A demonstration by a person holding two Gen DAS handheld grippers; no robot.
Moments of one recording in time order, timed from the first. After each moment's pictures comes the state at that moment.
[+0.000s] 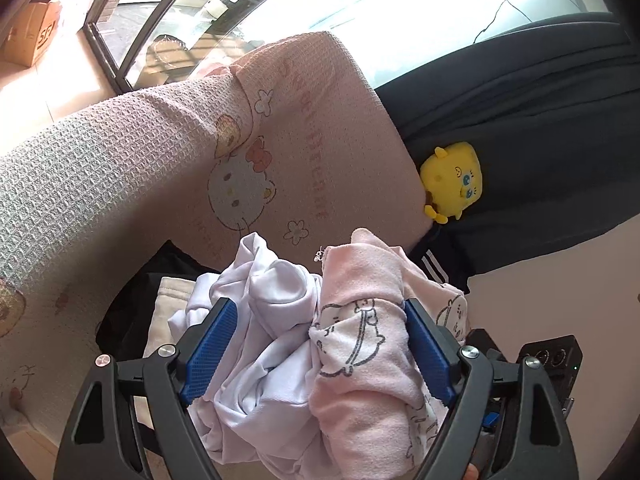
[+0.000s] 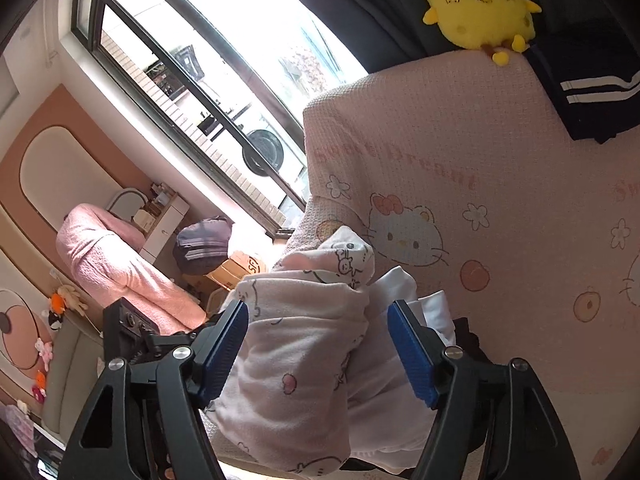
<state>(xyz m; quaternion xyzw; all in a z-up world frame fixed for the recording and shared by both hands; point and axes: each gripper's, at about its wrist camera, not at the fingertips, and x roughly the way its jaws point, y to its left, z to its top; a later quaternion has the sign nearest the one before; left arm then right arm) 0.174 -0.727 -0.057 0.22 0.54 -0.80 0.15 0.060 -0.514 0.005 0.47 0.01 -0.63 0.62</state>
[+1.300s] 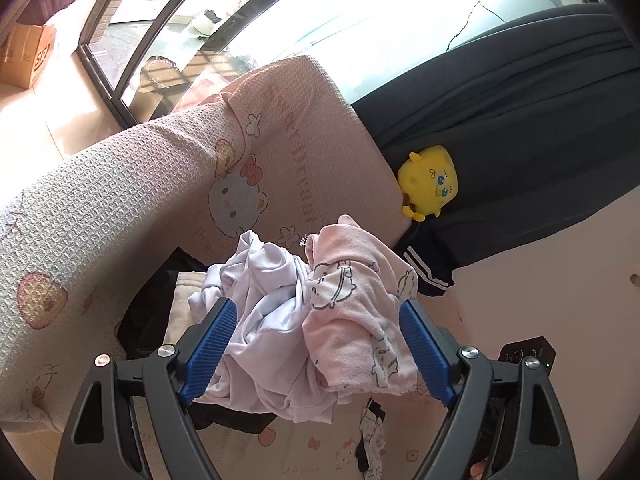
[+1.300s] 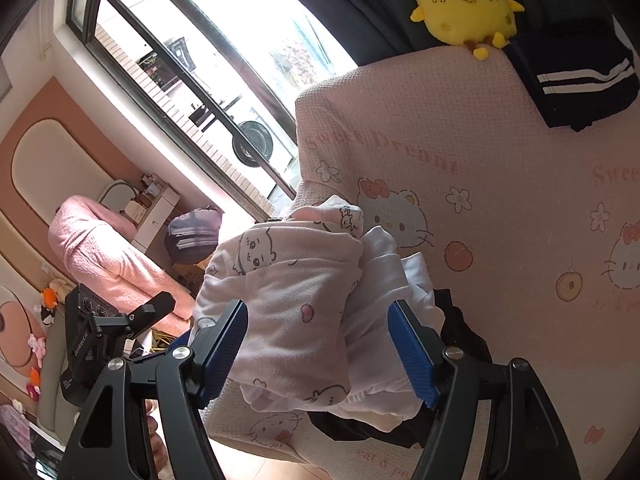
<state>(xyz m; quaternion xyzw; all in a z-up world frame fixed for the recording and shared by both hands) 0.232 -0.715 -0.015 0.21 0.51 -0.82 0.14 0.084 -0.456 0.038 0.45 0.04 -0.65 0.61</state>
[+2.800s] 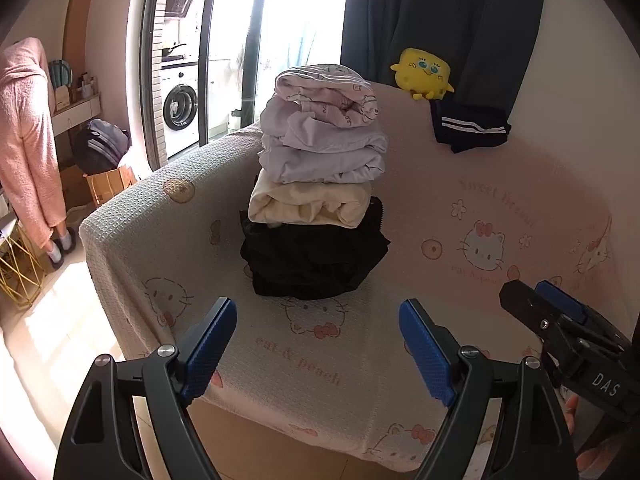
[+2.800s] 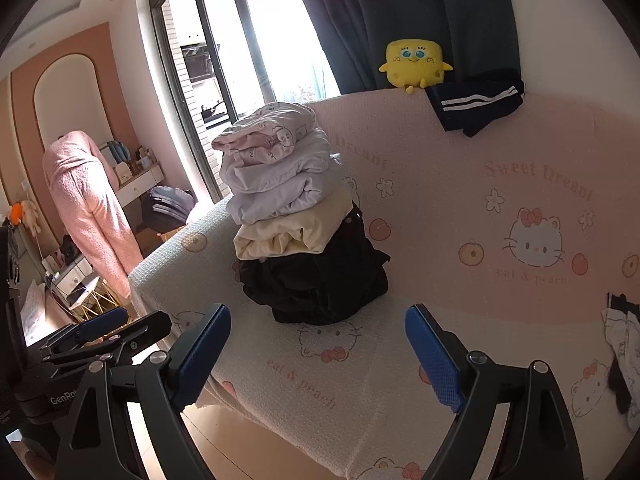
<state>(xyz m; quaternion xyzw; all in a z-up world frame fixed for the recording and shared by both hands) 0.336 -0.376 -0.048 0.29 0.19 -0.87 0.35 0.183 -0.144 -0.031 0.31 0.08 -0.75 0.59</state>
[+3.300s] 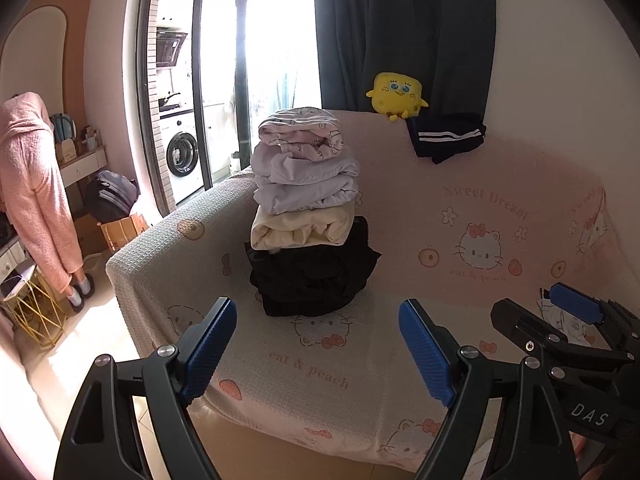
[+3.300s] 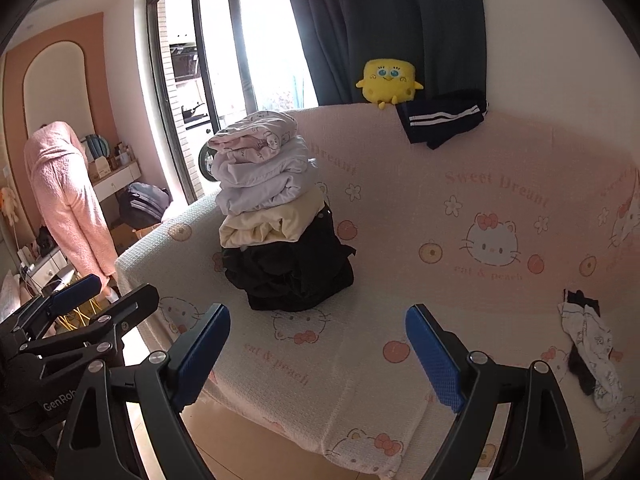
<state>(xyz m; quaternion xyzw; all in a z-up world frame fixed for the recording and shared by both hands) 0.353 -0.310 -0.018 0.25 0.11 -0.89 0.37 0.212 -0.080 -0.006 0.27 0.11 -0.78 0.56</state>
